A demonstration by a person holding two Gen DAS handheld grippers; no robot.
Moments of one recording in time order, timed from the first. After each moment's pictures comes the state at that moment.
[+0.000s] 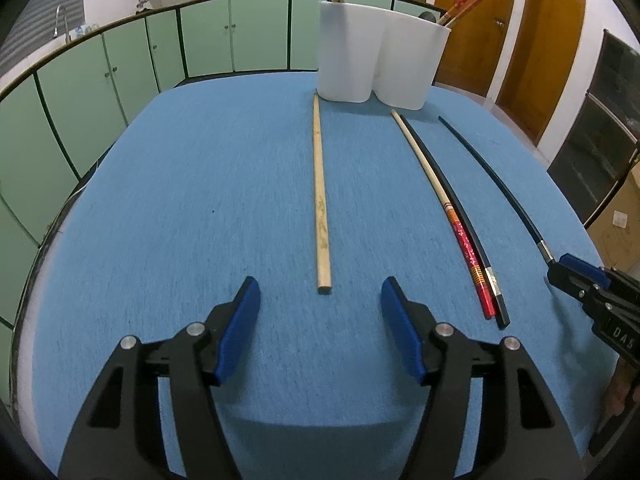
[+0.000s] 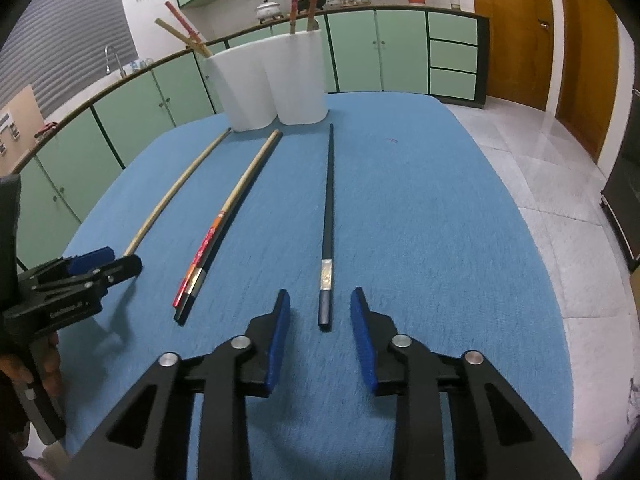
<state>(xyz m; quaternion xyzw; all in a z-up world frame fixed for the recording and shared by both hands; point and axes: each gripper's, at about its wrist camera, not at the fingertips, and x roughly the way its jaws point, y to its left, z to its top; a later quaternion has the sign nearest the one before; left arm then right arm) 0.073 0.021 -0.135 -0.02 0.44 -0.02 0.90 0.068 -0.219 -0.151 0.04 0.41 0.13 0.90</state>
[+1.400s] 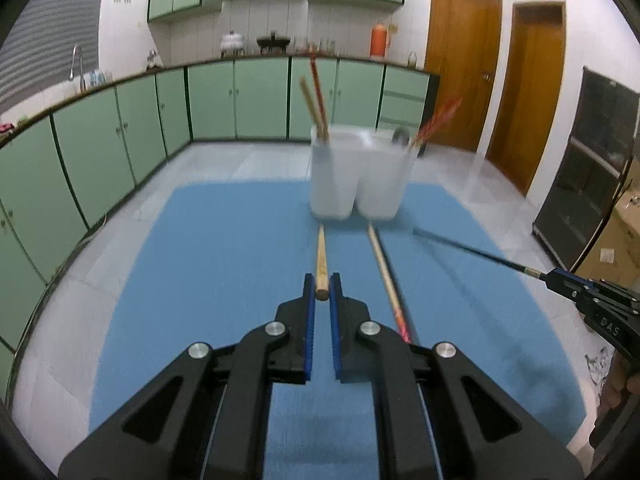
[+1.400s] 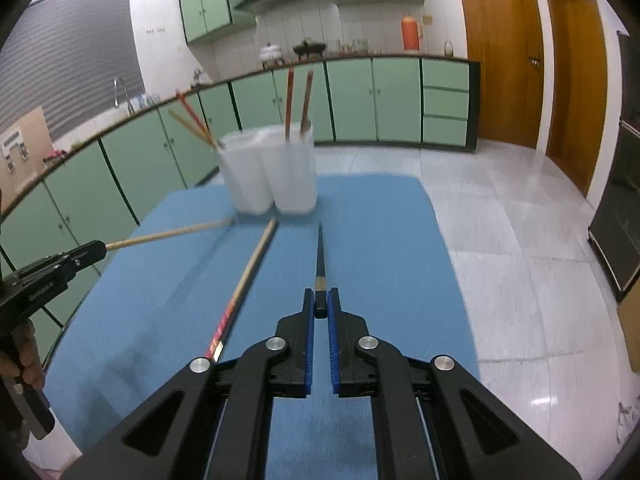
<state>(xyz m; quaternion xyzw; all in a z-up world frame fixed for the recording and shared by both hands) 0.054 0.020 -0.025 -0.03 0.31 -0.02 0.95 0.060 -0.252 -0.056 0.04 0.33 0.13 0.93</state>
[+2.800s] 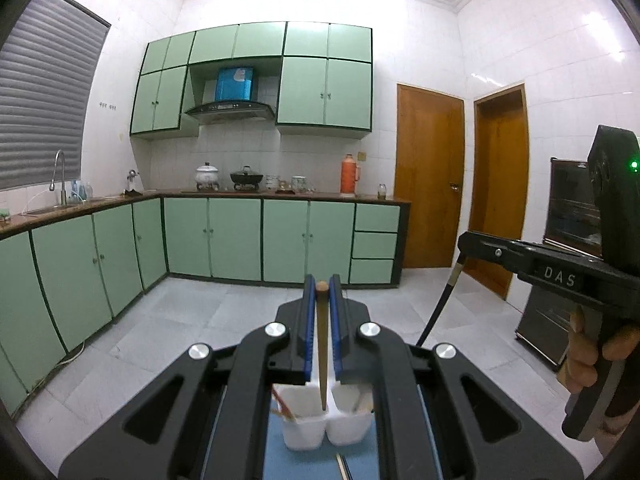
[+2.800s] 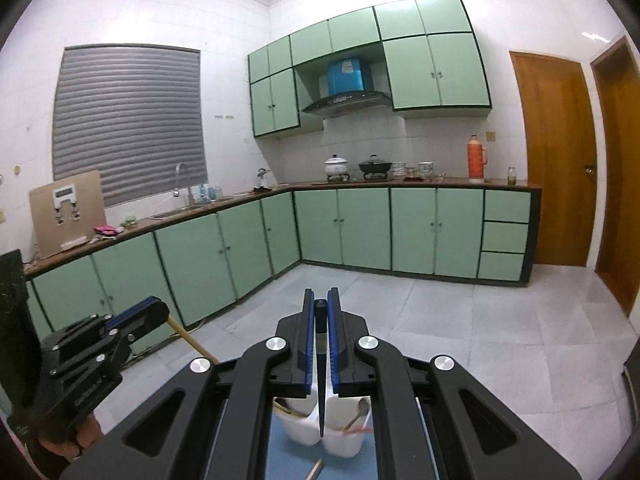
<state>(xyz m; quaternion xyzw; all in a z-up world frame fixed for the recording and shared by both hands) 0.161 -0.023 0.161 -0.02 0.09 -0.06 0.99 0.208 -0.206 0.184 0.02 0.14 0.23 0.96</state>
